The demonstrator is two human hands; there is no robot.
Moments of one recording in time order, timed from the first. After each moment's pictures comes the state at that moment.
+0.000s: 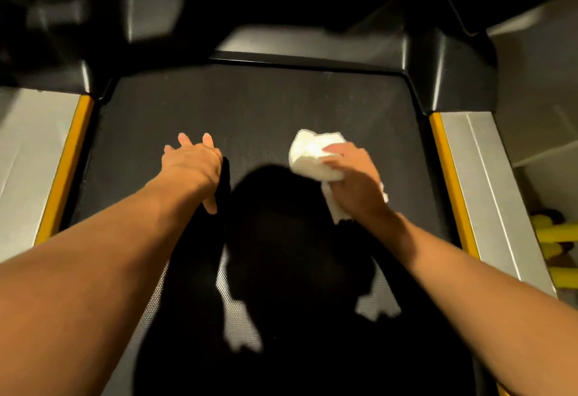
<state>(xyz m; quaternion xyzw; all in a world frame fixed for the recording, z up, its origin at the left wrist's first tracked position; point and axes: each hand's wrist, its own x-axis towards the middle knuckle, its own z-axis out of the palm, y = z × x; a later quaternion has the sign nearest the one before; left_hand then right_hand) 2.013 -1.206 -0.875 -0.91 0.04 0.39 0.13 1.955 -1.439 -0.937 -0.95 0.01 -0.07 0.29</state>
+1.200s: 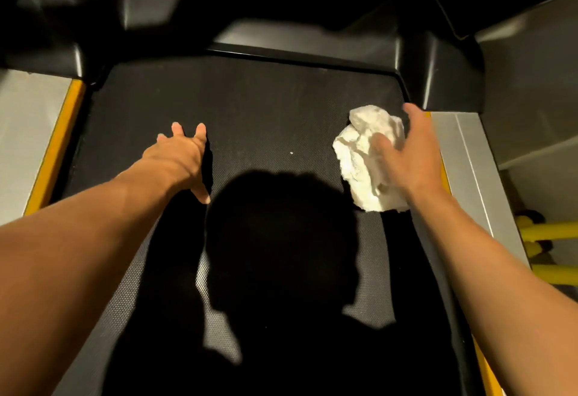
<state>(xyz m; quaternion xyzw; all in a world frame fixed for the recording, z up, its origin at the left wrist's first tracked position) 2.018 -1.180 -0.897 -0.93 0.02 0.37 0.04 1.952 -1.507 -0.895 -0.94 0.20 -0.09 0.27</state>
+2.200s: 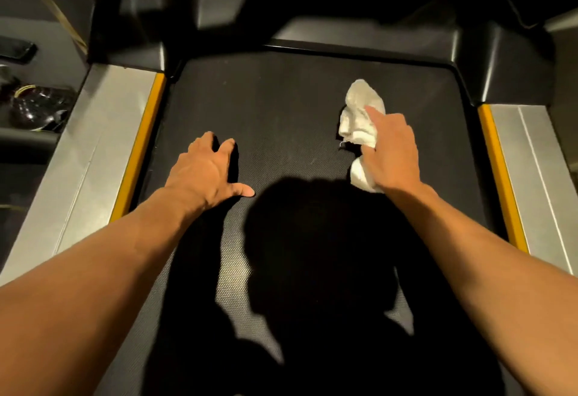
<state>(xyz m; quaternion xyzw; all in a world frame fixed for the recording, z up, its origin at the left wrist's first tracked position) 1.952 -1.112 -0.902 -0.97 0.05 0.24 -0.05 1.961 -1.413 -0.928 -0.98 0.07 -0.04 0.19</state>
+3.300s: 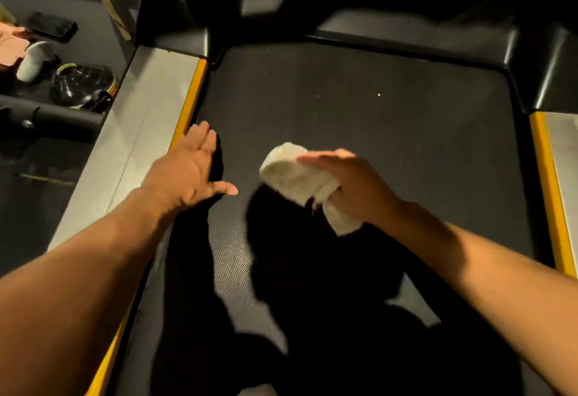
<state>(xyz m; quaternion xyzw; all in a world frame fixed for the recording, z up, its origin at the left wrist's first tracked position) 1.939 -1.036 -0.899 -0.97 0.07 0.25 0.01 1.930 -1.318 -0.923 -0.91 -0.25 0.10 0.30</state>
